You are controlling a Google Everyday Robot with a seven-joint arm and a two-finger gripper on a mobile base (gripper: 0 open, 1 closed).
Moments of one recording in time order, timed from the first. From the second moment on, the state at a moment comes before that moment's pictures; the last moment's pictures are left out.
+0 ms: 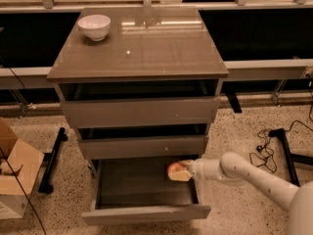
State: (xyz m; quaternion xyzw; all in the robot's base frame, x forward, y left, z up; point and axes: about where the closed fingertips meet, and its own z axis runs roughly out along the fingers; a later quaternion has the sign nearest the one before) arm 0.608 -0.110 0.359 -0.33 0.81 0.34 0.33
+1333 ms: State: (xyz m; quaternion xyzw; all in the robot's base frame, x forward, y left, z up) arm 0.522 -0.055 0.762 -0.63 0.58 0.27 0.45
